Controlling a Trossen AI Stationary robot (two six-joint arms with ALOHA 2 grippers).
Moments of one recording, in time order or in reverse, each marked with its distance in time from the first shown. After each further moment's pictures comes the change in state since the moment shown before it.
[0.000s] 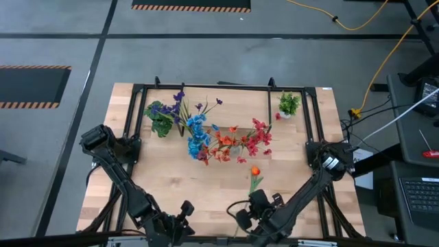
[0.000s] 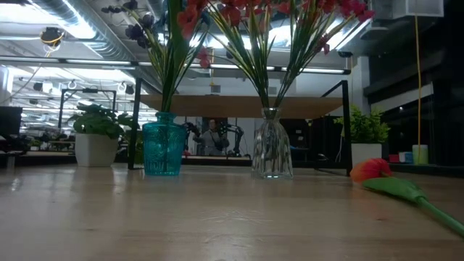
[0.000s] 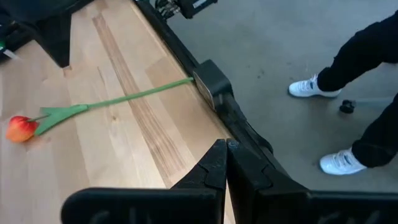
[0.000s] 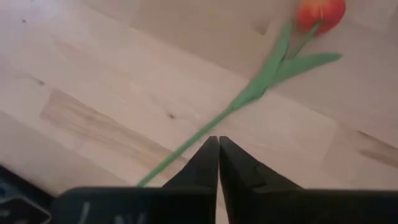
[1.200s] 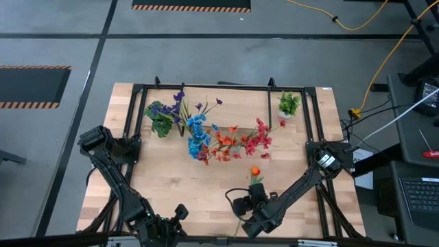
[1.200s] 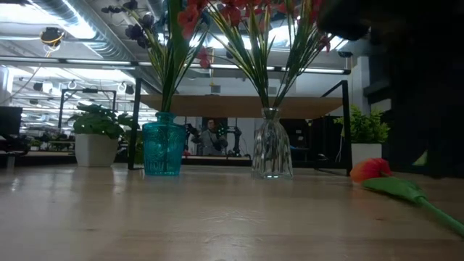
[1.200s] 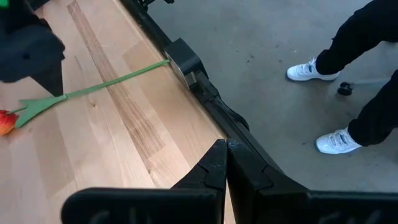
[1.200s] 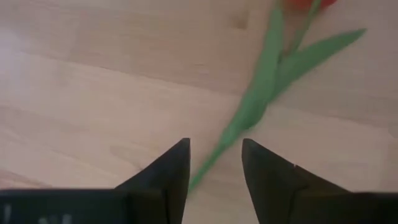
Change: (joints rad) left arm -0.064 0.000 0.000 -0.075 0.007 -0.026; right arm -0.064 0.009 -0.218 0.211 0.001 0.180
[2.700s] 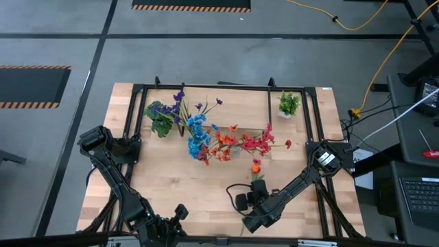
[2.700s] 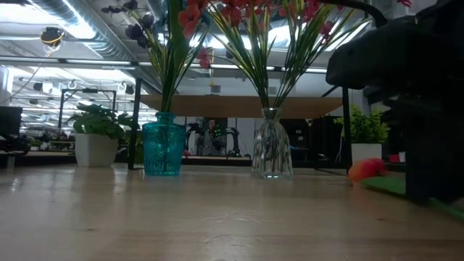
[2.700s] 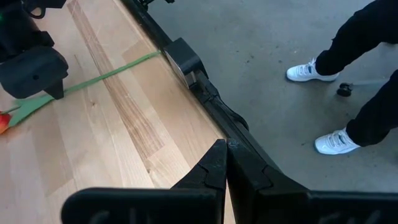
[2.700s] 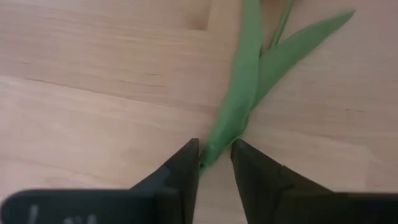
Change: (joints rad) left arm 0.000 0.000 0.000 0.000 0.000 -0.008; right arm -0.037 -0.006 -0.124 0.053 -0.051 0.004
